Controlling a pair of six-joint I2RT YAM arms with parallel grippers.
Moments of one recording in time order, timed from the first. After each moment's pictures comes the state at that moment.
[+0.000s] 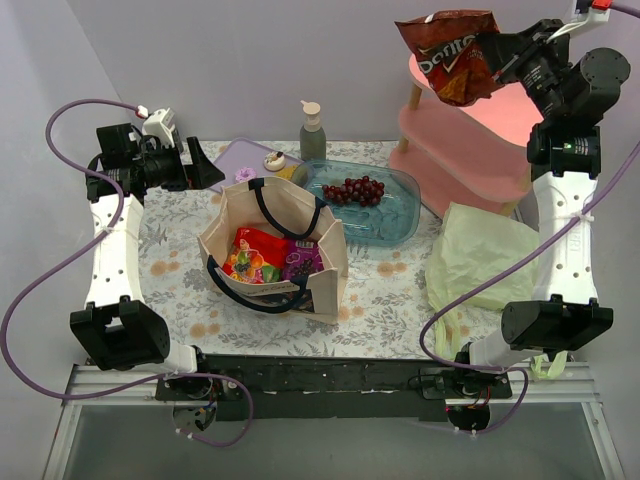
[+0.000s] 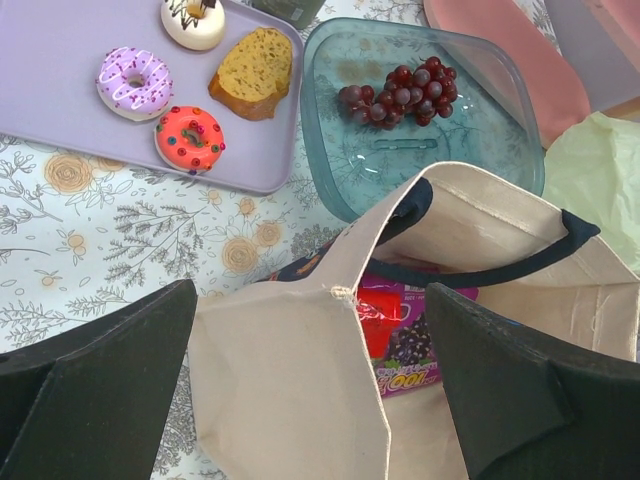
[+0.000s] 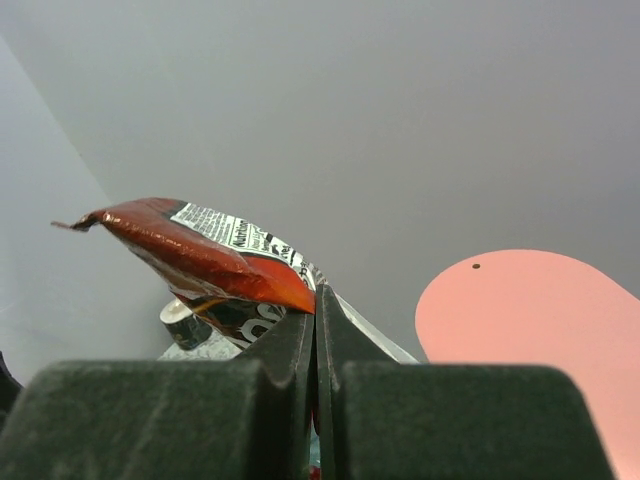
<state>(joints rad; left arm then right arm) 0.19 1.44 1.54 -0.74 0.72 -0.03 -0.08 1.51 1.91 -0.02 -0.53 0.50</state>
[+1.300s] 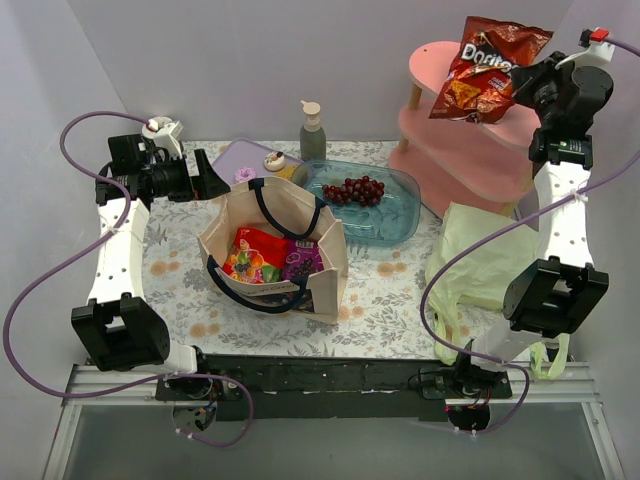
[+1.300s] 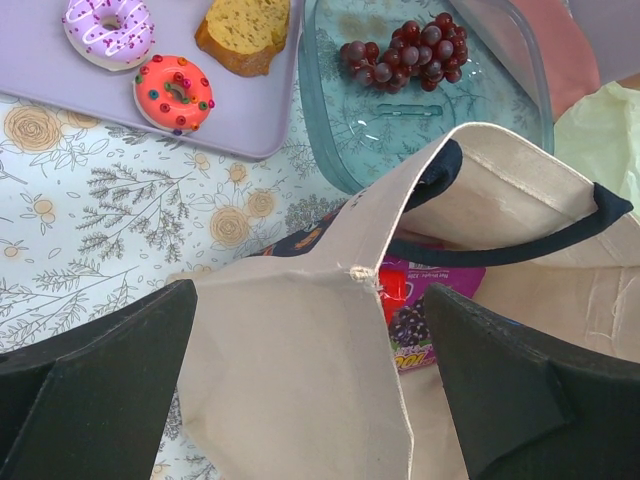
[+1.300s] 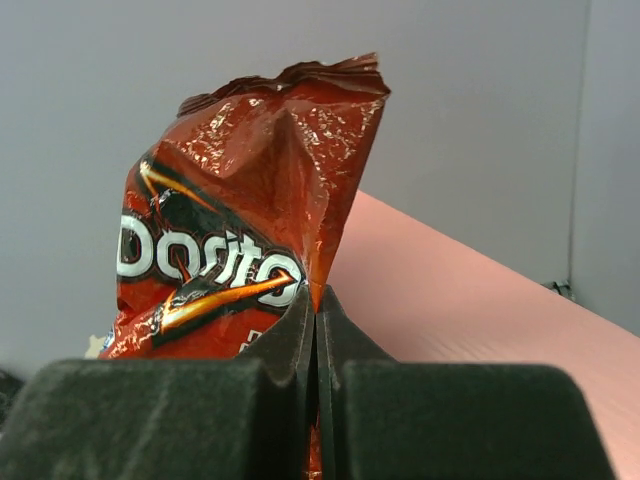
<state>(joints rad) 0.18 1.43 1.45 -0.73 0.72 -0.02 -0.21 1.63 1.75 -0.01 -0.27 0.42</state>
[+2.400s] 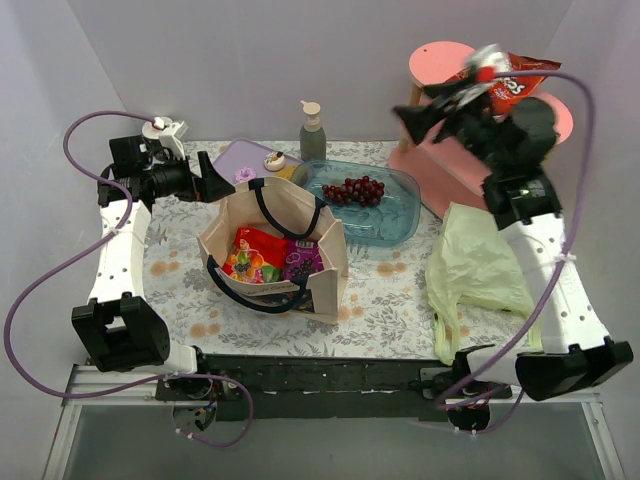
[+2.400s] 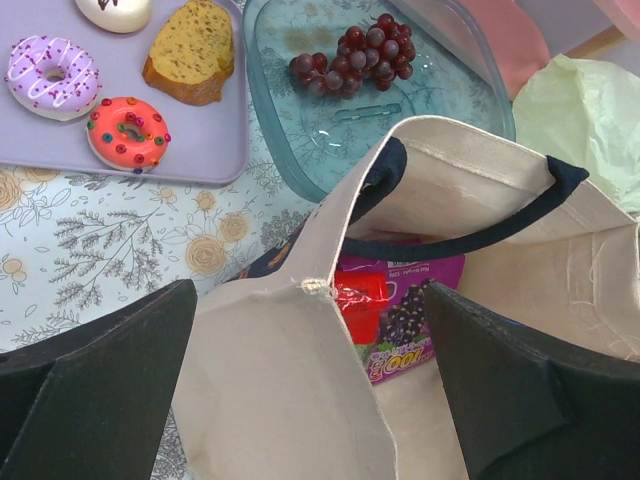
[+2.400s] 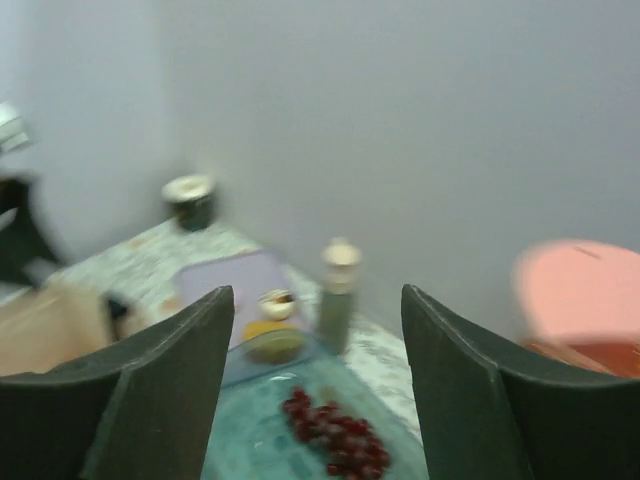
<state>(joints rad) 0.18 1.43 1.41 -0.67 0.85 0.04 0.13 1.26 1.57 -0.03 -0.44 0.11</state>
